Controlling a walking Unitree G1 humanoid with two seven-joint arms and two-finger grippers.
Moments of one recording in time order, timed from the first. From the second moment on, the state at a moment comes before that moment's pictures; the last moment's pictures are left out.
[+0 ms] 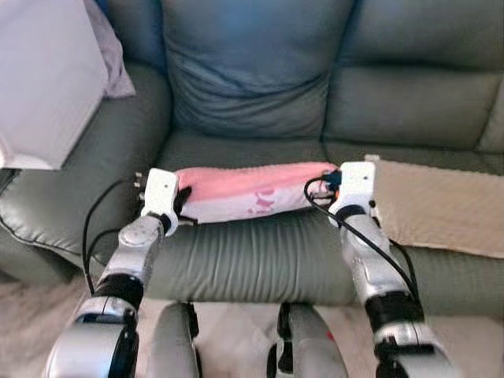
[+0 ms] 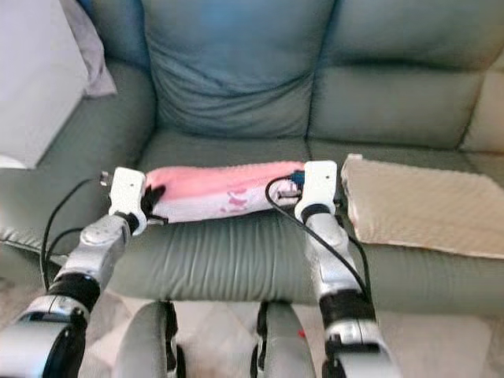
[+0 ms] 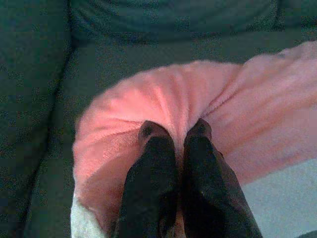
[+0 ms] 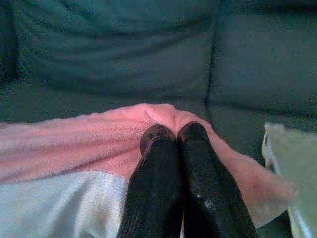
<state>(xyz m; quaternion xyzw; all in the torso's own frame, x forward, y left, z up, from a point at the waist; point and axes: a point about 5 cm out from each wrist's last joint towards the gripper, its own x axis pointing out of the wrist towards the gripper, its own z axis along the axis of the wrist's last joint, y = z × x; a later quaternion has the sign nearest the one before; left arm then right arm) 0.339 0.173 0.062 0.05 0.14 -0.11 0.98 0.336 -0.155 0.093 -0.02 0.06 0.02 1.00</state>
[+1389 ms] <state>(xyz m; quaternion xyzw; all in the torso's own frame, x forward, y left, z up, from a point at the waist) 0.344 0.205 0.060 0.10 0.17 -0.02 0.98 0.321 -0.114 0.038 -0.02 0.15 0.10 0.98</state>
